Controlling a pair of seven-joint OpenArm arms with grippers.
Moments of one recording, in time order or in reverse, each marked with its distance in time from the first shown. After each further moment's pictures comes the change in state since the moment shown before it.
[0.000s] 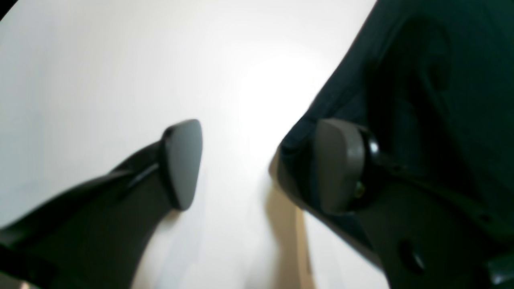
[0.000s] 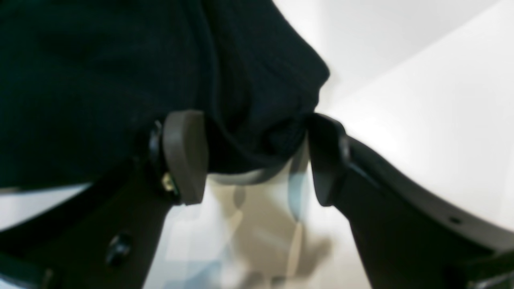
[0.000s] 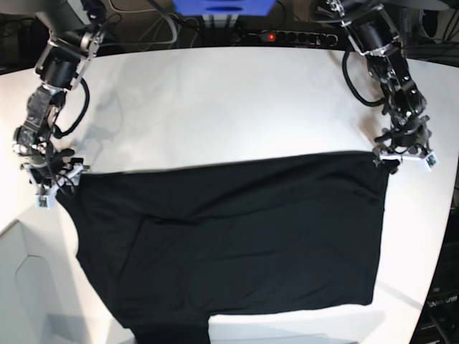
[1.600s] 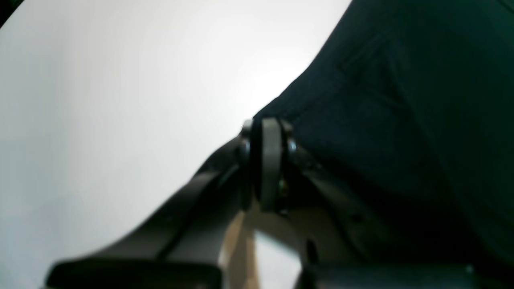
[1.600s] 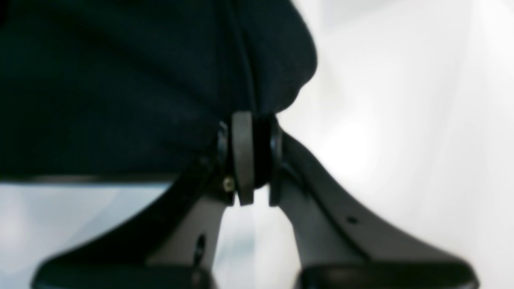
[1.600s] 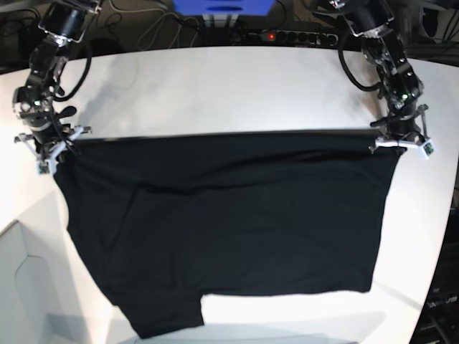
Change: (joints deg) left arm 7.0 2.4 -0.3 8.5 -0.3 -0.2 0.7; right arm -18.7 -2.4 1.1 22.7 0.2 0.4 -1.1
